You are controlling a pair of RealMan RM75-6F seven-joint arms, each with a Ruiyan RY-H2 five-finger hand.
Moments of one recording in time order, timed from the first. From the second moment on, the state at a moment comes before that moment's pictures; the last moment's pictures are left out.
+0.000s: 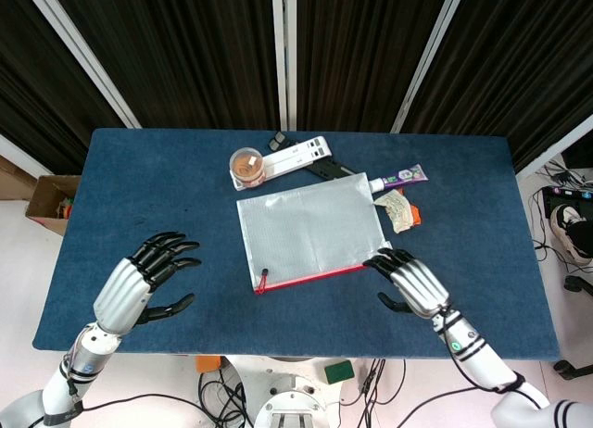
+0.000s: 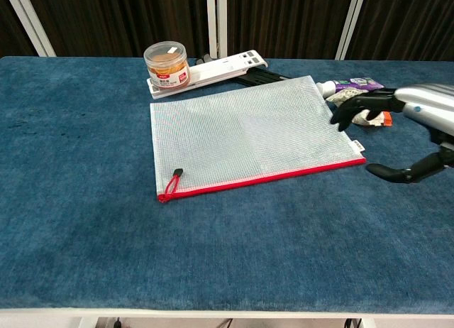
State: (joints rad) left arm -0.33 -1.31 -0.05 -1.65 1.96 1.61 -0.15; right arm 0.48 -1.41 0.00 -1.53 -1.68 1.17 0.00
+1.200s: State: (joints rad) left arm -0.20 -1.30 0.02 -1.53 1.67 1.54 -0.15; right arm 1.00 -1.91 0.15 -1.05 -1.68 0.81 -0.18
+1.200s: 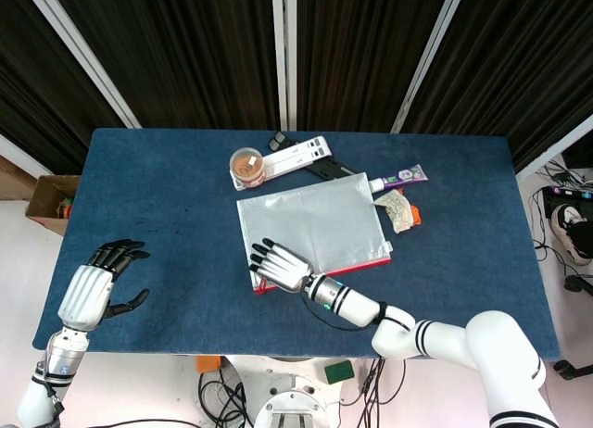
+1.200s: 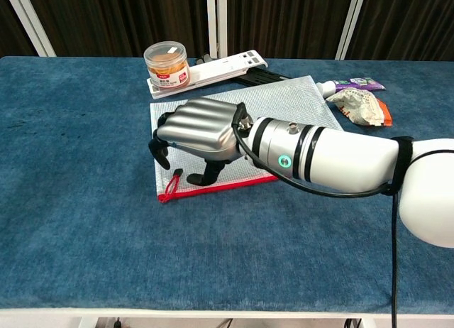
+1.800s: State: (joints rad) left arm -0.18 -1.31 0.03 -1.50 1.68 1.55 -0.19; right arm 1.03 -1.98 0.08 -0.93 -1.70 0.89 -0.12
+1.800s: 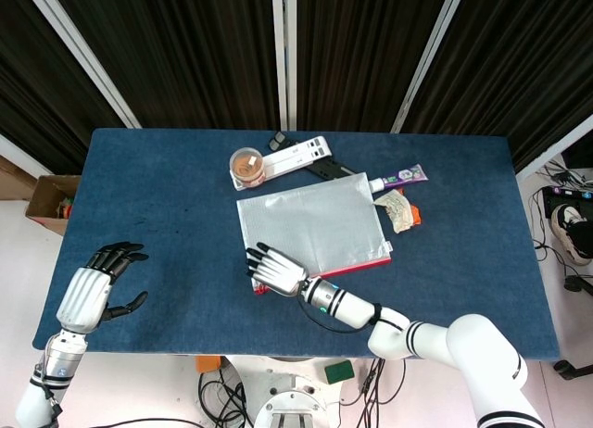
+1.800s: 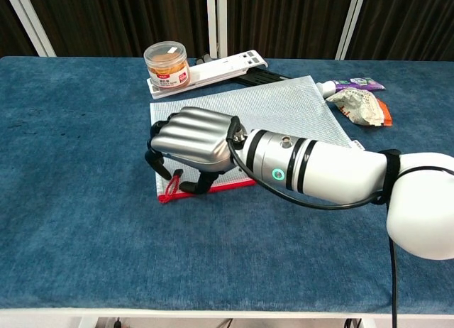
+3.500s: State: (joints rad) left arm -0.39 -1.53 -0.01 -1.24 1.65 1.27 -0.57; right arm 1.01 -1.82 0.12 -1.16 -1.73 1.13 -0.24
